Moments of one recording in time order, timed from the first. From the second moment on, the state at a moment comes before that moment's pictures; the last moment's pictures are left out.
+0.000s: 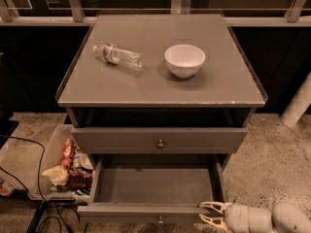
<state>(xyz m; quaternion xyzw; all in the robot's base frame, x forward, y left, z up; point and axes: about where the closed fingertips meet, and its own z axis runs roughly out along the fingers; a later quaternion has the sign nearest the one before) 0.384 -0.200 0.418 -0.59 0.61 0.24 0.47</state>
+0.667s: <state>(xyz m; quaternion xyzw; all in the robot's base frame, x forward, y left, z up) 0.384 -0.200 0.418 -0.59 0.61 0.24 0.47</state>
